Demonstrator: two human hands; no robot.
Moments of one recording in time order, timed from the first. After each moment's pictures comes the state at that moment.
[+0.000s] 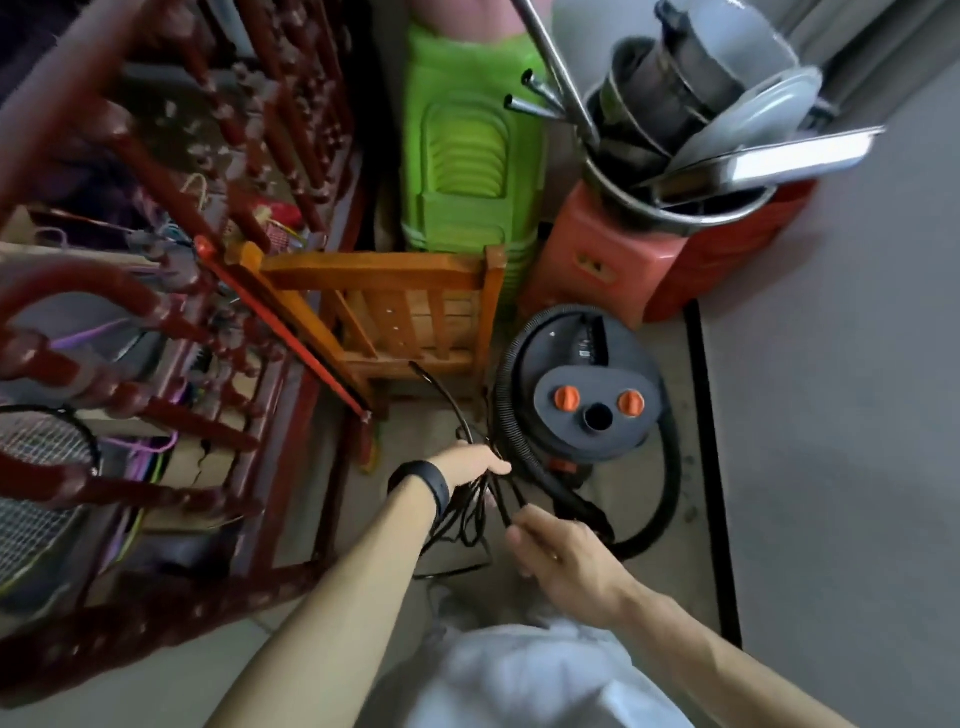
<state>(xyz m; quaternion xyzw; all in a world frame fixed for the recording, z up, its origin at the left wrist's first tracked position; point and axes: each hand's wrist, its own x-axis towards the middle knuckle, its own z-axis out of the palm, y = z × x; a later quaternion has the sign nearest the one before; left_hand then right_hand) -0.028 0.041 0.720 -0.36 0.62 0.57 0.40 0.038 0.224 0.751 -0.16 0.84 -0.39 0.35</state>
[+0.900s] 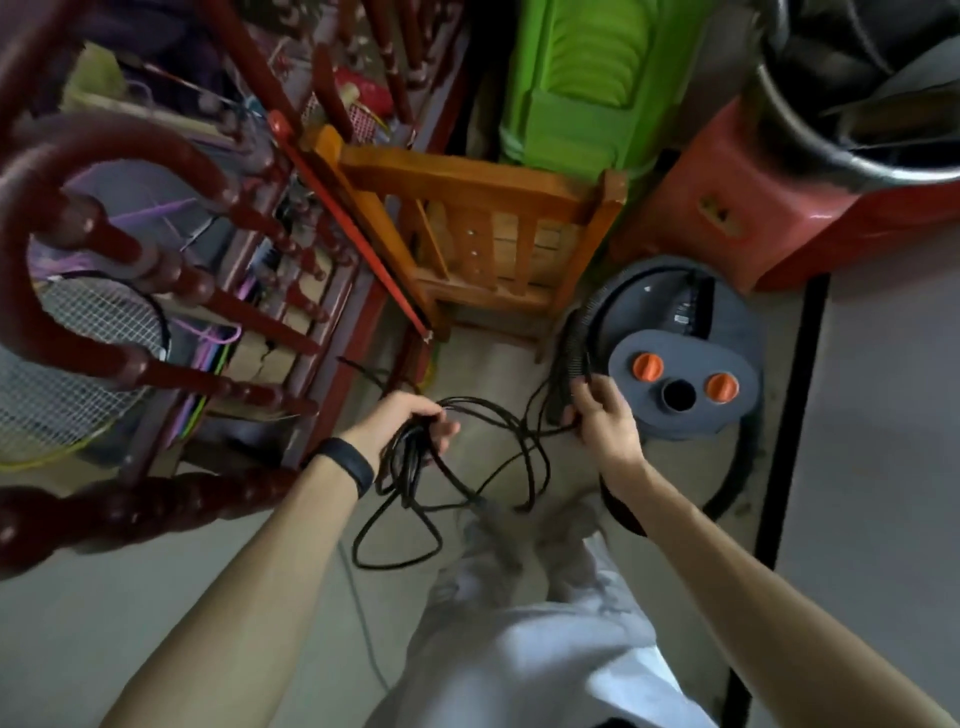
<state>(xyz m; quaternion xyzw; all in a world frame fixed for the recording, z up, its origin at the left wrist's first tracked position) 0.028 -0.071 0.694 -0.51 0.41 0.70 0.29 -0.062 0.168 0.638 0.11 0.78 -0.55 0.29</state>
